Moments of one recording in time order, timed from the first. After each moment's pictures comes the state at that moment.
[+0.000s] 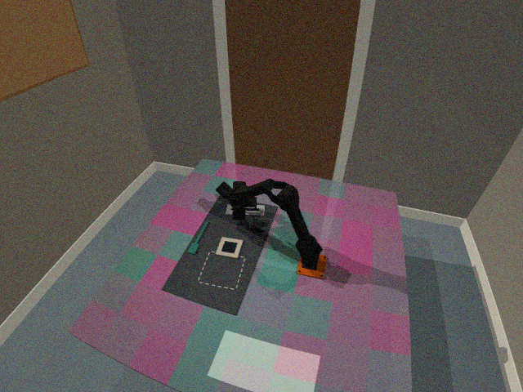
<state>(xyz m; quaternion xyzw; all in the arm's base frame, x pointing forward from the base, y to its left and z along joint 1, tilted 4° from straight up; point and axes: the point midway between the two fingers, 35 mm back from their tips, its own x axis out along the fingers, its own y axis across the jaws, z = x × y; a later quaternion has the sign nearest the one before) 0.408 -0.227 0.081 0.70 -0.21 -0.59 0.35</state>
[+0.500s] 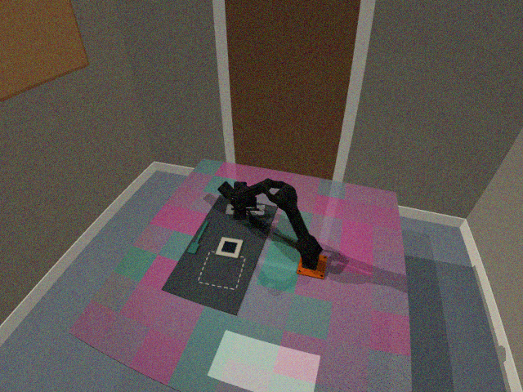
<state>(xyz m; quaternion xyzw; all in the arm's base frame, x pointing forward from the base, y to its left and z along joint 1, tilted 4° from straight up) 0.412 -0.243 0.065 0.70 -0.21 -0.59 0.35</state>
